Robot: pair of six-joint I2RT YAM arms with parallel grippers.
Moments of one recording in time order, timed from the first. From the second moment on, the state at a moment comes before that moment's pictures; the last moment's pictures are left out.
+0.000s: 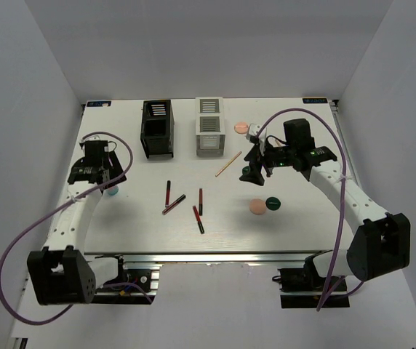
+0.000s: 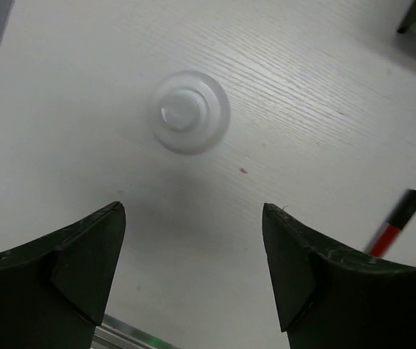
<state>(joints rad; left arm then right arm) 0.02 1.16 0.94 -0.68 -0.31 -0.32 0.35 1.36 1.10 -0.47 -0.87 -0.59</state>
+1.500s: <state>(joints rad) -0.09 1.20 1.12 -0.13 0.00 -0.45 0.33 1.41 1.10 -0.45 -0.86 -0.48</state>
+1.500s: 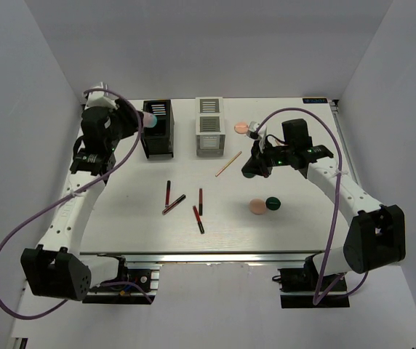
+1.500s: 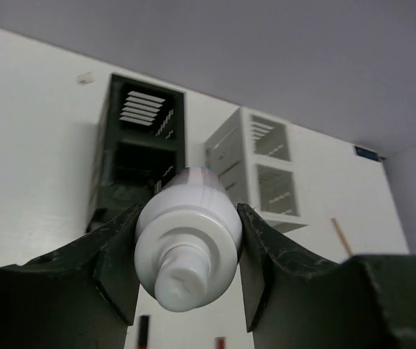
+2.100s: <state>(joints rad) -0.19 1.89 1.73 -0.14 -0.23 -0.36 0.30 1.39 1.10 -0.45 -0.85 -0.47</state>
